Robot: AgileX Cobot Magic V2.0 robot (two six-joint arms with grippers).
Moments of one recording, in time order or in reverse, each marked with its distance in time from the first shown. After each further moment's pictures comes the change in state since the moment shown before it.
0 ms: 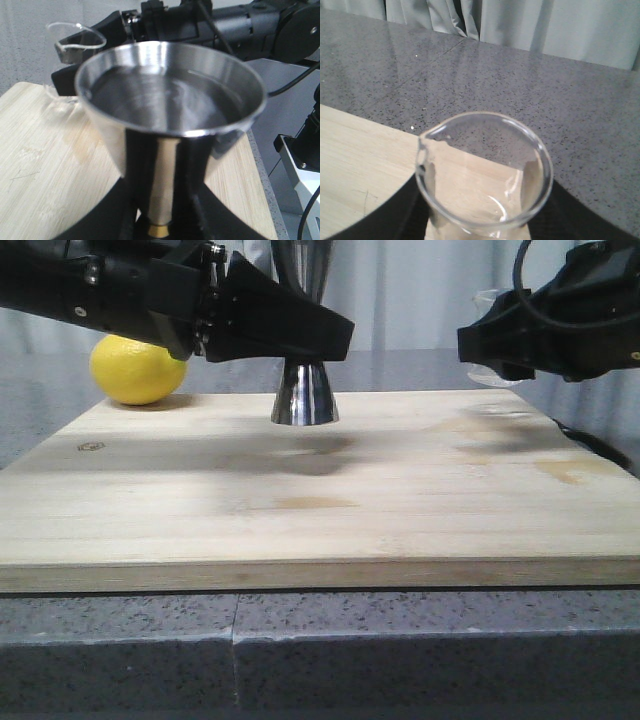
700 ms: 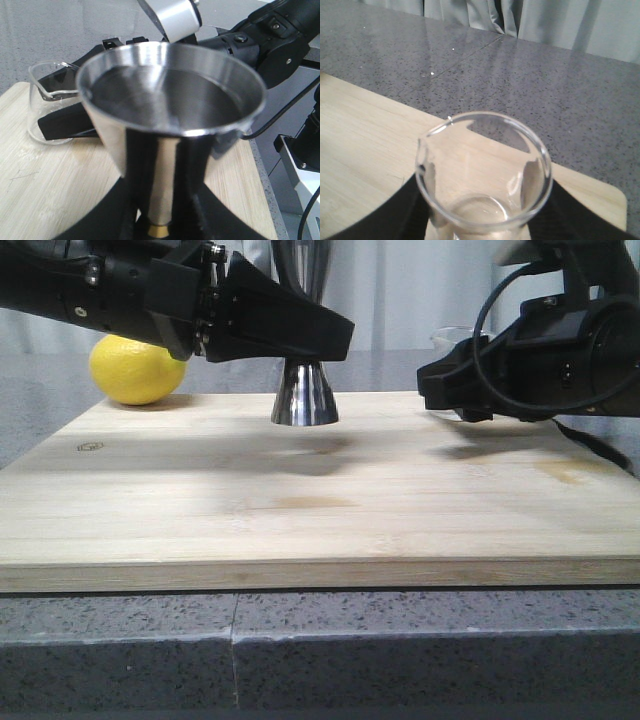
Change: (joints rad) left arm 0.000 0.002 0.000 0.000 0.000 0.000; right arm 0.004 0.136 0.000 -0.147 -0.160 0.071
